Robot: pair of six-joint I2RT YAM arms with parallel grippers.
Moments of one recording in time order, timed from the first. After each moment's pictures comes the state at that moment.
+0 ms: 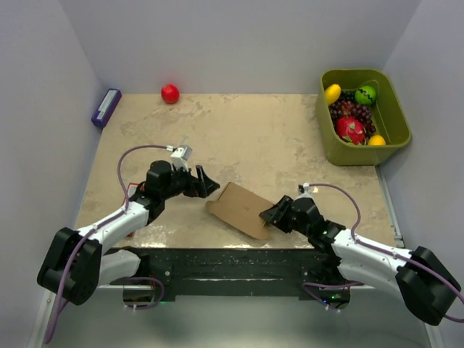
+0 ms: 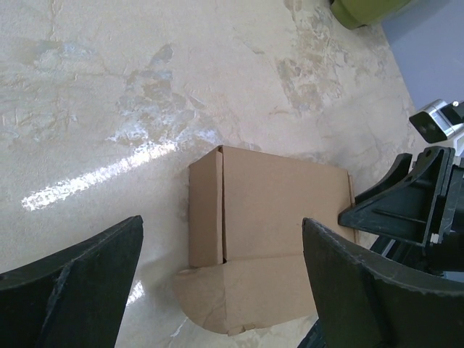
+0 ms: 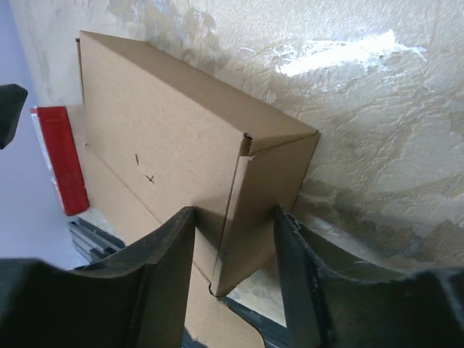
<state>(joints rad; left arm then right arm) -0.41 1.17 0.46 0.28 0.40 -0.49 0.73 0.93 0.19 0.12 0.05 1.18</state>
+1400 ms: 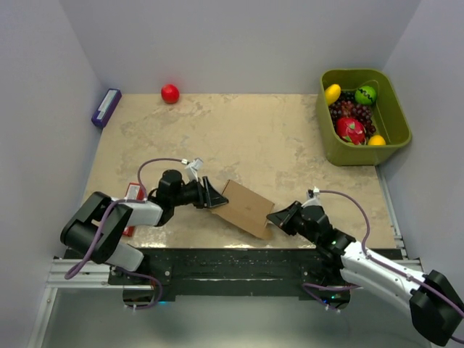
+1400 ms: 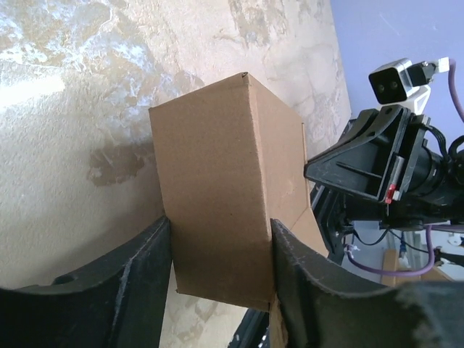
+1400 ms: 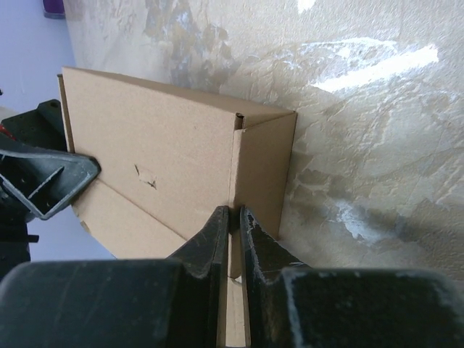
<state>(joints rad) -0.47 1.47 0.35 0.69 0.63 -0.77 0.73 0.70 0.08 0.10 0.07 1.25</state>
